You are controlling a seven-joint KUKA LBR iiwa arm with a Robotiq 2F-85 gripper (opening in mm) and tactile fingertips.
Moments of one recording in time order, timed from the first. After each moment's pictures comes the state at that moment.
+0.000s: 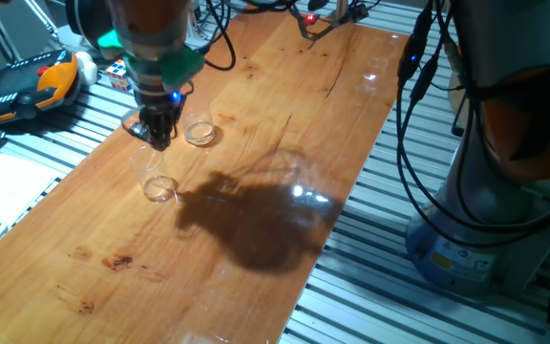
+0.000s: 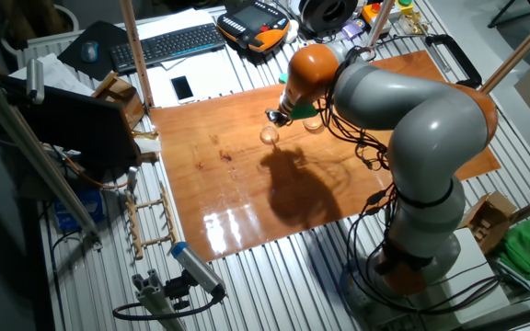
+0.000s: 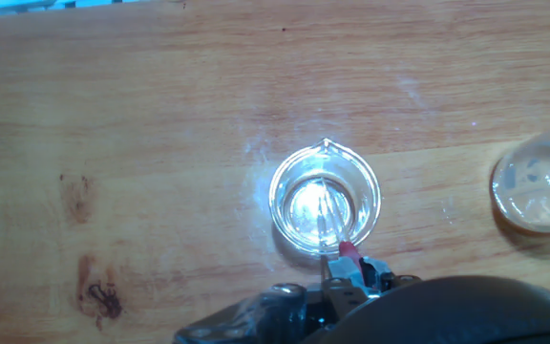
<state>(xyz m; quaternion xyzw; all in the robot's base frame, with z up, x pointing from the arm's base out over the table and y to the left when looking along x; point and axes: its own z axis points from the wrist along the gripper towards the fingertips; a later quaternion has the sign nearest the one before) 0.574 0.126 0.176 0.04 0.99 0.01 0.11</state>
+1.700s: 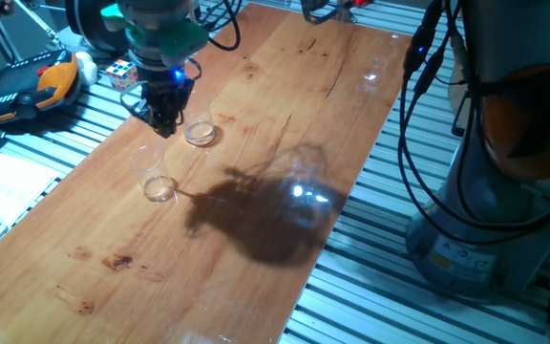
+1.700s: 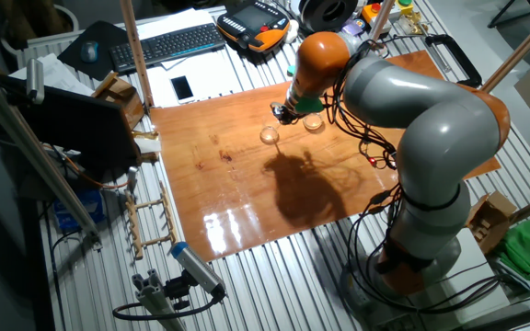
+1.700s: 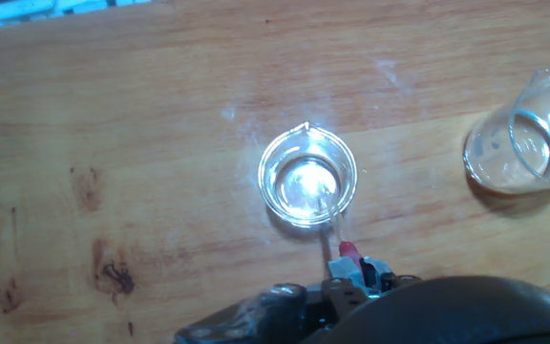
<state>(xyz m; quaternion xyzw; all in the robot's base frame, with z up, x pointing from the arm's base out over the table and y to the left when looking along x) 0.559 0.121 0.197 0.08 0.99 0.03 0.08</state>
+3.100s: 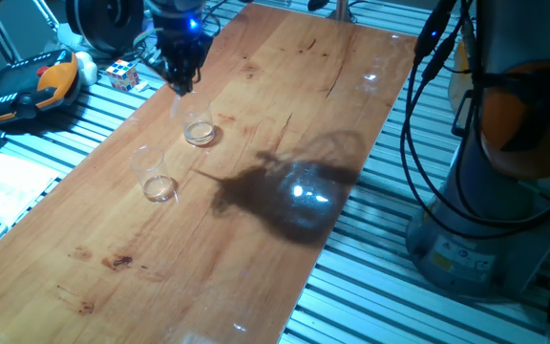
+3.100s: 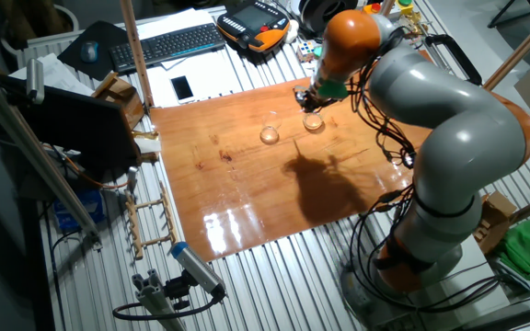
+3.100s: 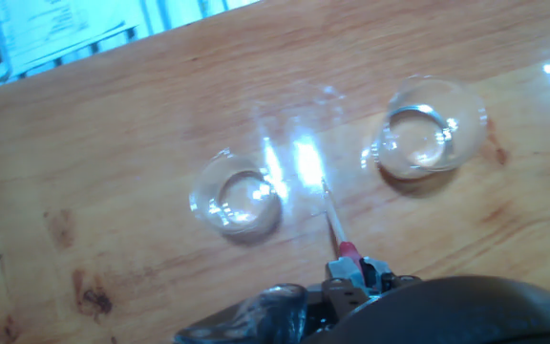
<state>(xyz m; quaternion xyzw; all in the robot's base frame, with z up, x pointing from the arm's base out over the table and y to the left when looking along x) 0.547 0.050 0.263 0.15 0.99 0.02 0.08</state>
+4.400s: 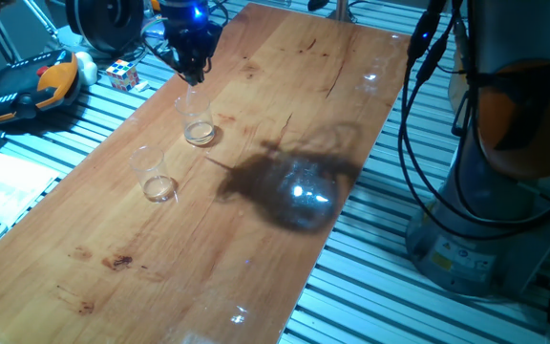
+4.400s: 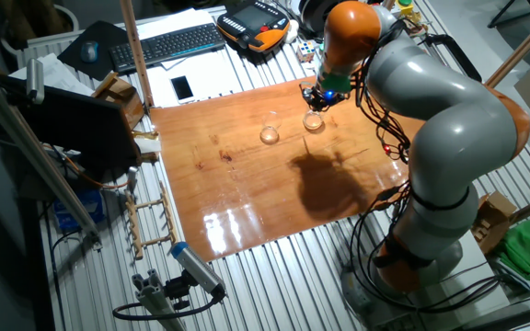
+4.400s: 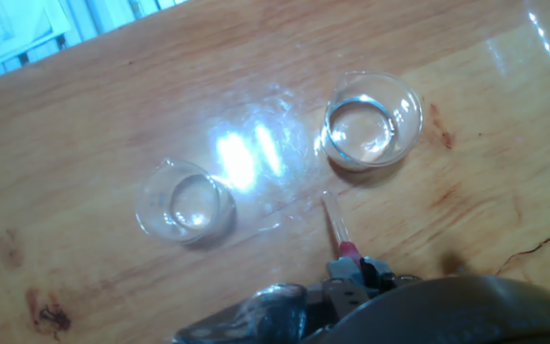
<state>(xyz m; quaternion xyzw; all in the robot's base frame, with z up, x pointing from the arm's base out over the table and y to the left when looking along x) 0.545 0.032 0.258 0.18 0.98 0.00 0.05</state>
